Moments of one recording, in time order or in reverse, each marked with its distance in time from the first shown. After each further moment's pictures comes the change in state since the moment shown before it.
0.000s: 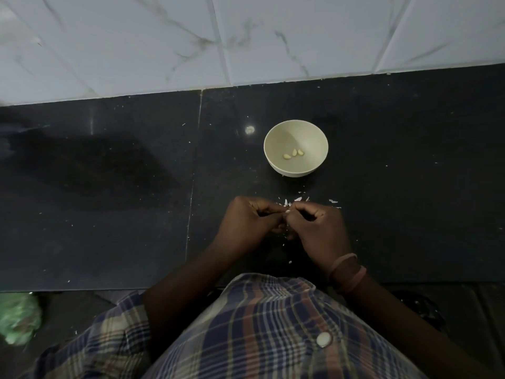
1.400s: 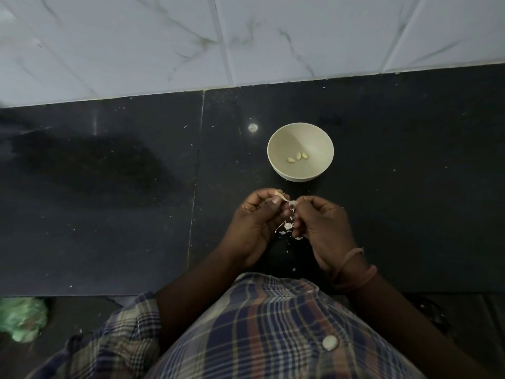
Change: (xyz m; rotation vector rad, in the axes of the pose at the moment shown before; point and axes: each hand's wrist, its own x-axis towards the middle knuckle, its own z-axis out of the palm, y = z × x) left_hand 0.019 -0.011 0.014 -0.970 -0.021 -0.097; right_hand 0.026 -0.002 0.012 0.390 0.073 0.274
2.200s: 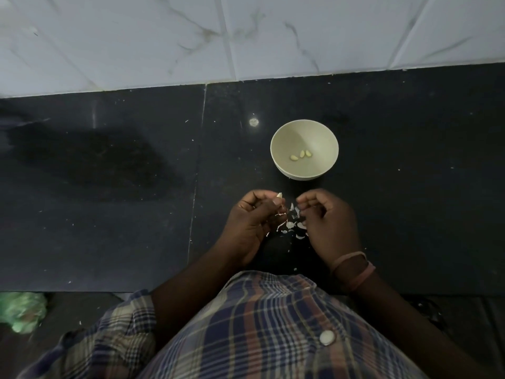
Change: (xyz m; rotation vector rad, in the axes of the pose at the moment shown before) left_hand 0.002 0.007 -0.009 0.095 0.087 -0.051; right_hand 0.010 0.003 -0.015 -0.668 0.035 -0.379
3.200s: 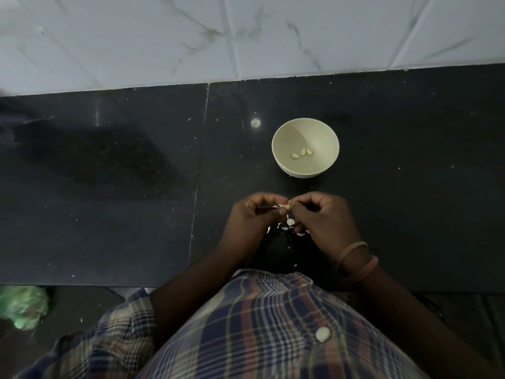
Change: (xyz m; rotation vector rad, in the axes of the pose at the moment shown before) left_hand -0.011 -0.003 -0.002 0.489 0.073 0.147; right_hand 0.000 -0.005 0.000 0.277 -0.179 0.179
